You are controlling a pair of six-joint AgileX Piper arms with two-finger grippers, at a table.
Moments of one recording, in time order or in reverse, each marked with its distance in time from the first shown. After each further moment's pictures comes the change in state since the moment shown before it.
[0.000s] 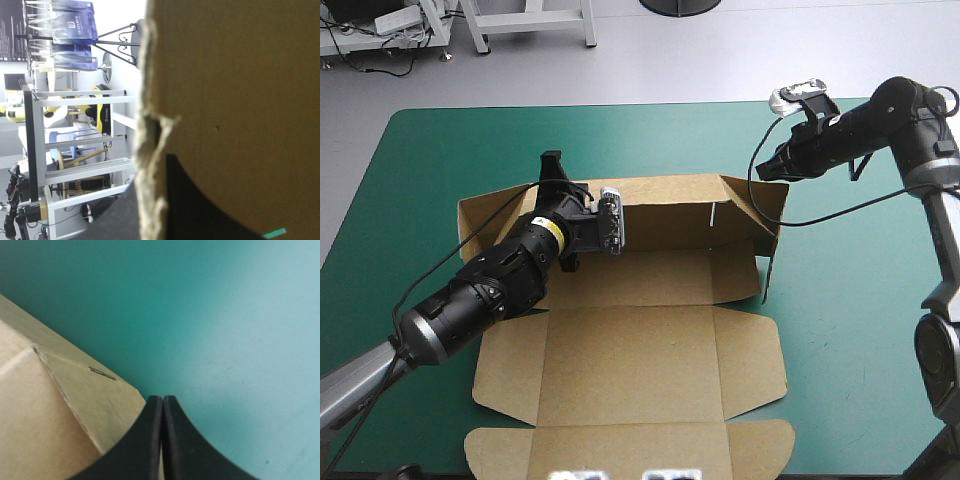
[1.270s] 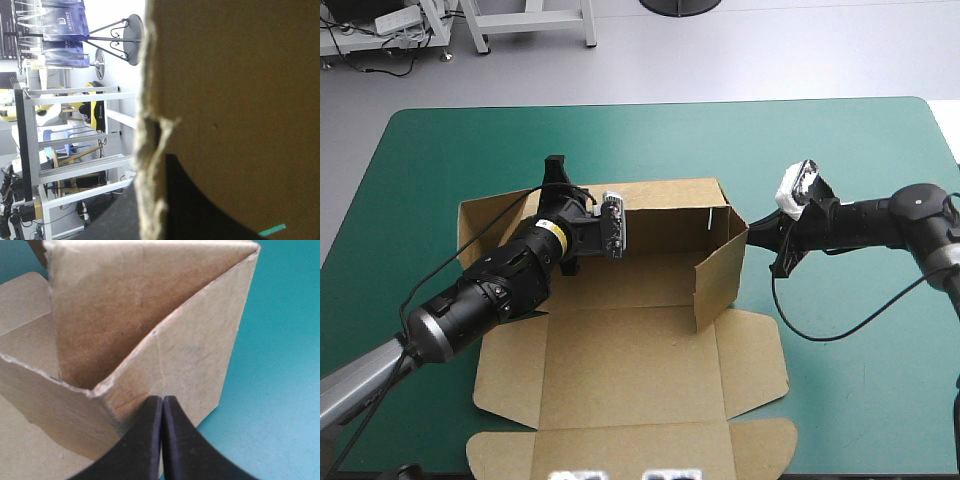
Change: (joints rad) left arm 0.000 0.017 0.014 0.001 0.008 -0.001; right arm -0.097 -0.244 0.711 0.562 -0.146 -1.007
